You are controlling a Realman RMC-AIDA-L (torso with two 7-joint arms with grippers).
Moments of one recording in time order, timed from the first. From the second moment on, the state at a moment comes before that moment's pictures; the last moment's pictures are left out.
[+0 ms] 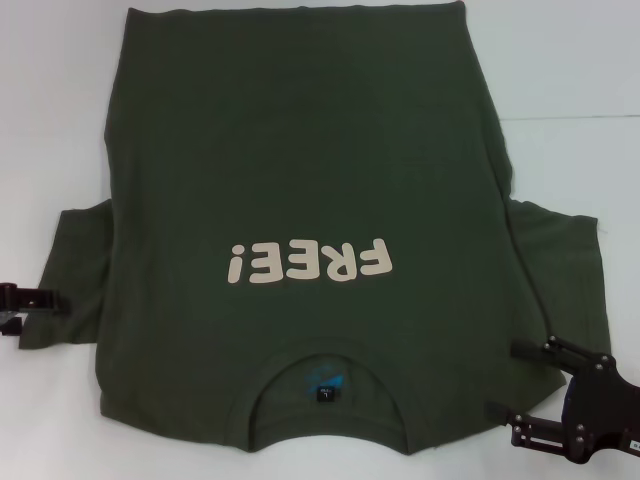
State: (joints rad) left arm -0.62 -1.95 0.41 0.73 2.67 1.39 -2.40; right arm 0.30 2.09 -0.41 -0.44 -2.09 -1.63 0.85
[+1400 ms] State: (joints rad) left arm -0.63 -1.95 0.42 0.72 2.70 1.41 -2.42; right arm 0.30 2.09 -0.41 -0.44 -2.09 -1.63 0.85
